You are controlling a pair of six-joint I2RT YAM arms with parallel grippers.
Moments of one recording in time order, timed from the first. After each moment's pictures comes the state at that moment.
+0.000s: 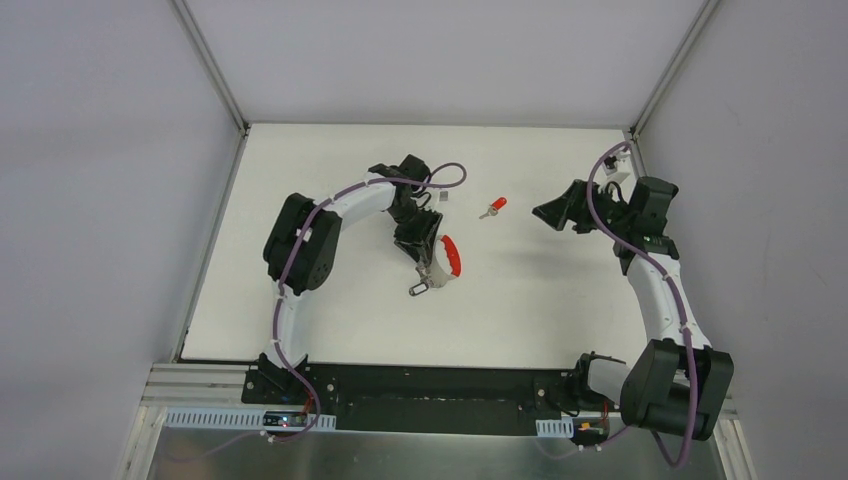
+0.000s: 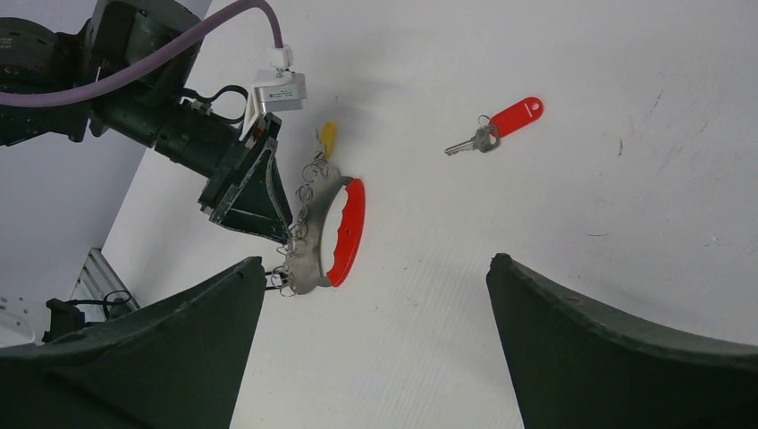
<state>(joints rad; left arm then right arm) -0.55 2.10 1.60 -0.85 0.45 -0.13 -0.16 1.16 0.82 -0.15 -0.85 0.23</state>
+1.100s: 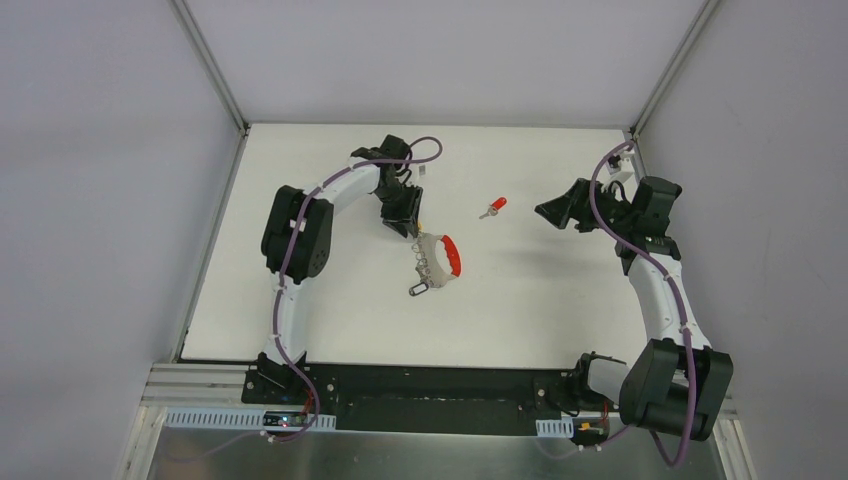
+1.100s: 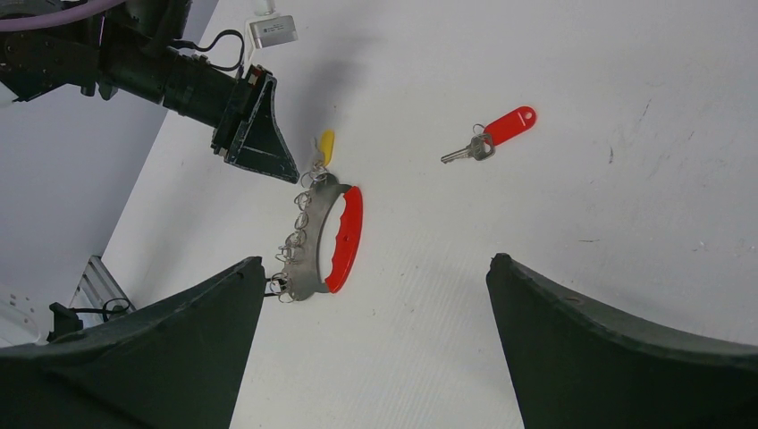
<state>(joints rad) -0.44 2.17 1.72 -0.83 0.35 -0.20 -0.18 1.16 0.82 -0.13 -0.85 0.24</state>
